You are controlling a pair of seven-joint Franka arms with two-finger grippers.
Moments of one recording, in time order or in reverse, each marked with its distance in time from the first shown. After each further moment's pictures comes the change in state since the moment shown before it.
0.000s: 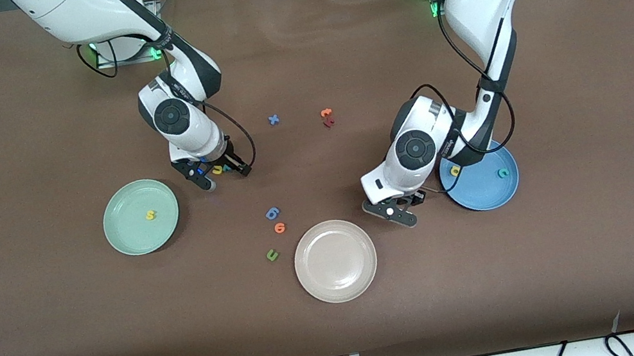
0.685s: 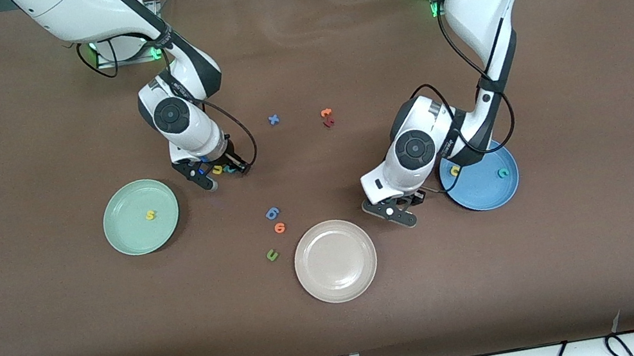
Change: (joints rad) left arm -0.001 0.000 0.000 0.001 0.000 0.000 -0.001; right arm 0.000 0.001 0.000 0.000 -0.002 0.001 -0.027
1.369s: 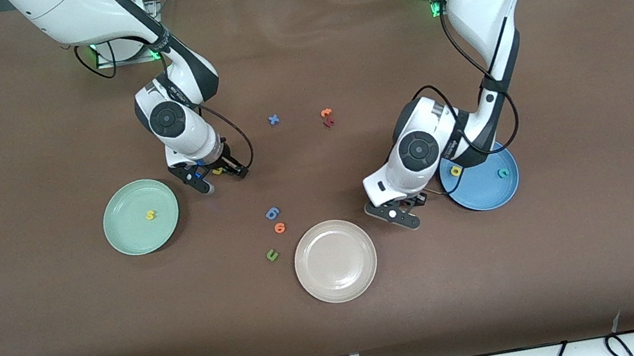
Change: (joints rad) left arm 0.024 -0.009 0.000 0.030 0.000 -0.050 0.000; right arm -0.002 0.001 -0.023 0.000 0.000 0.000 -0.047
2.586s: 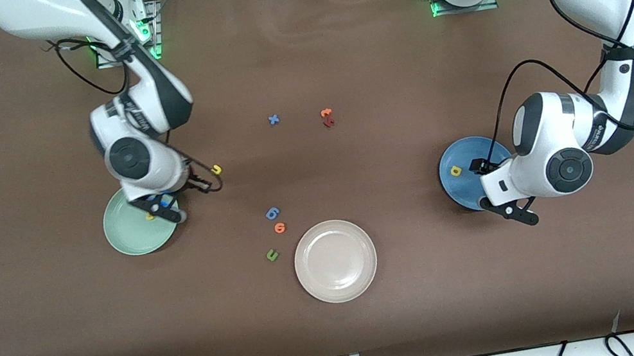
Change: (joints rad) left arm 0.303 -0.131 -0.011 0.000 0.000 -0.374 0.327; right arm -0.016 -0.072 -0.187 0.288 0.021 -0.579 -0.440
